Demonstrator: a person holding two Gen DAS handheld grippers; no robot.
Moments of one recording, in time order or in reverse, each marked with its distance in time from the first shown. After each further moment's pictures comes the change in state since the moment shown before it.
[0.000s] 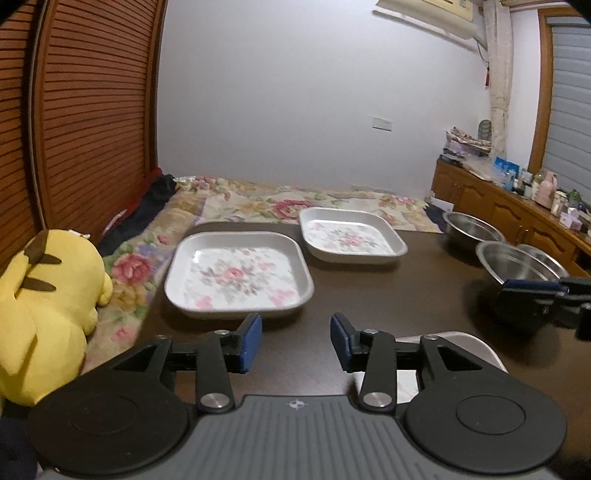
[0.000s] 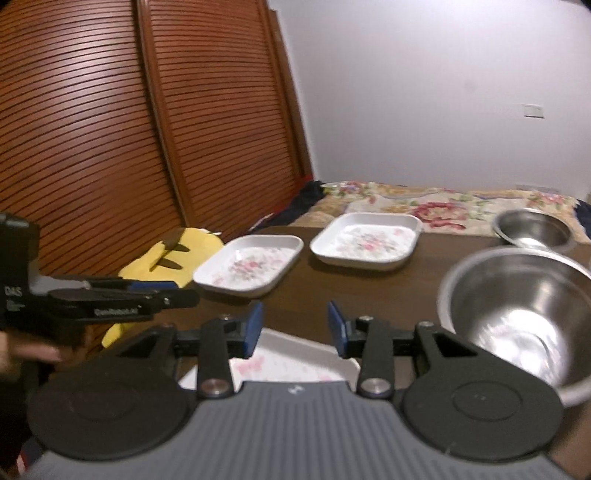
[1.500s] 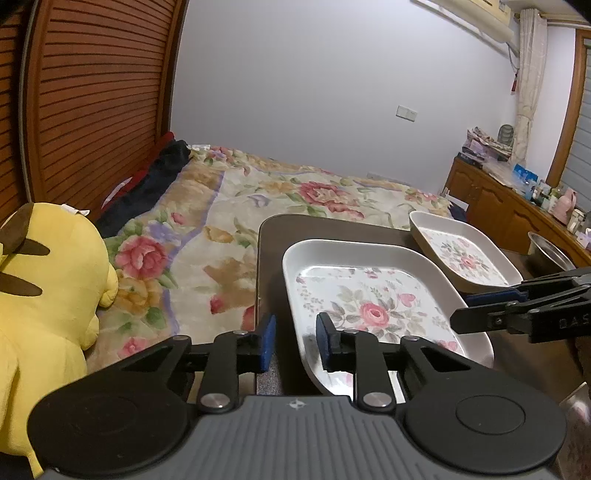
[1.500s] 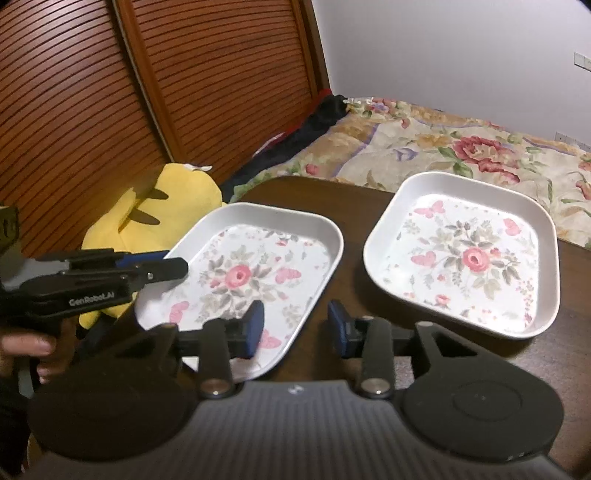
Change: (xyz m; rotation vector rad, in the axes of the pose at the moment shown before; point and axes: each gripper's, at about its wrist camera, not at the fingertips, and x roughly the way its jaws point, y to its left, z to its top) left arm 0.111 0.131 0.026 -0.086 0.080 -0.053; right arm 0.190 0.025 0.050 -0.010 0.328 0.014
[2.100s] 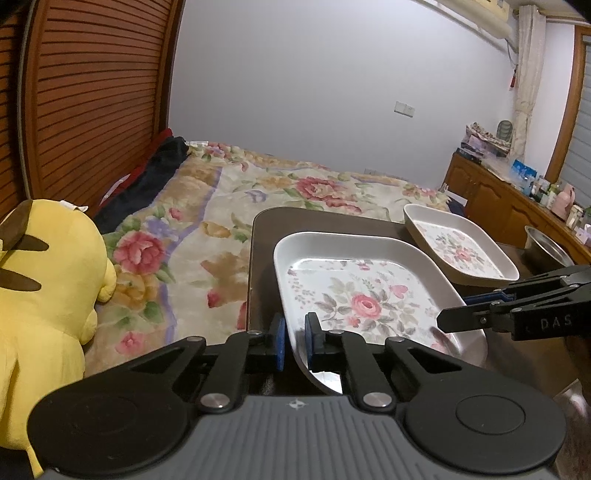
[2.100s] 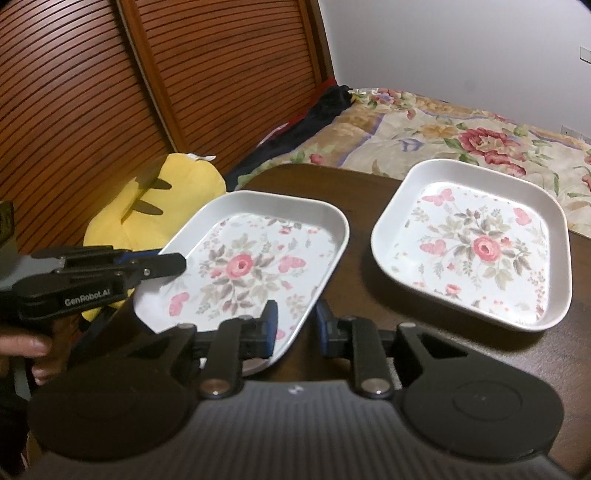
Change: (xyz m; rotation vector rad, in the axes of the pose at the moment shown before) left arm -0.003 -0.006 -0.005 0.005 0.016 0.004; right arm 0.007 -0.001 -0.003 -0.006 0.026 0.015
